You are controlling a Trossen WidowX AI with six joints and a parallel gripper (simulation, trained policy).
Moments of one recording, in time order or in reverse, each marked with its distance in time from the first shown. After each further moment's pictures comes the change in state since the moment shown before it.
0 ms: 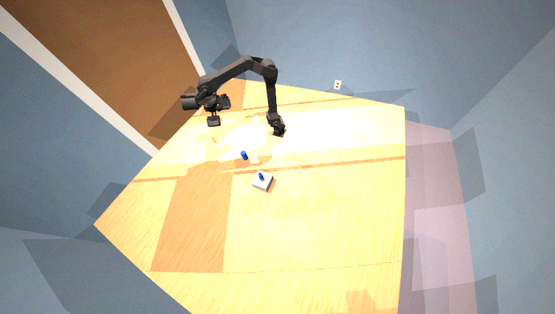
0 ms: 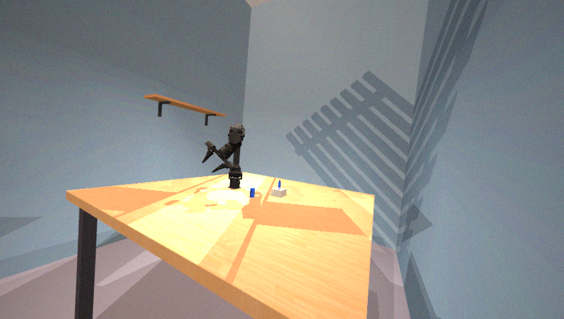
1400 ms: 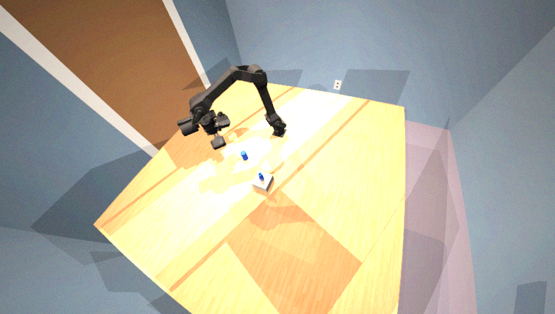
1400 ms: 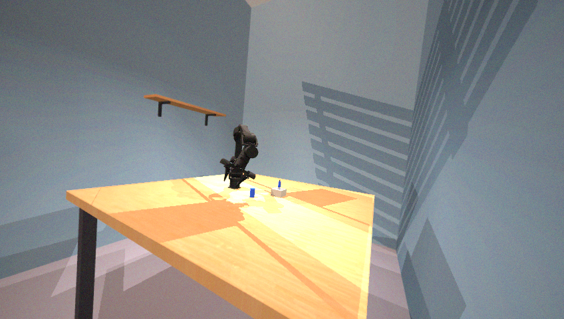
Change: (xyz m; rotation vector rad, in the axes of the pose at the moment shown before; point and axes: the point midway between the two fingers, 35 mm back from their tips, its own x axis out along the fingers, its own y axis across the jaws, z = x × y) arm -0.021 -0.126 -0.004 -0.290 -0.060 -0.347
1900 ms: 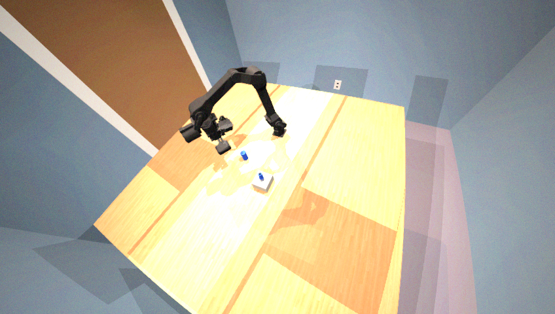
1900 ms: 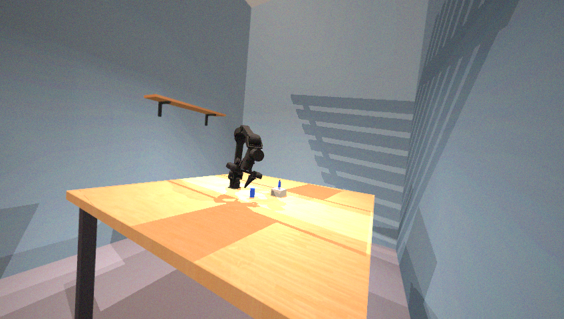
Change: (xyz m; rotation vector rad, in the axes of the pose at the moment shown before) arm -0.007 -0.043 0.009 -0.100 -0.054 -0.134
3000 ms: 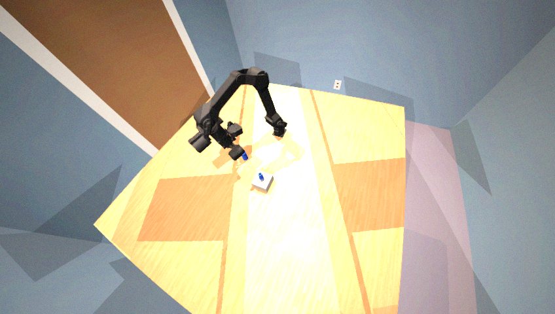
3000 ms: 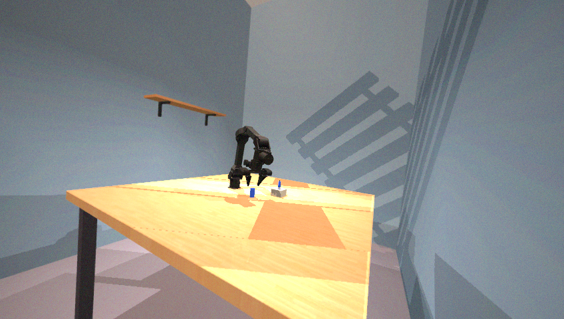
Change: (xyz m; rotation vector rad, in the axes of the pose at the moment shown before) arm -0.014 -0.083 0.035 -0.177 -0.106 -0.254
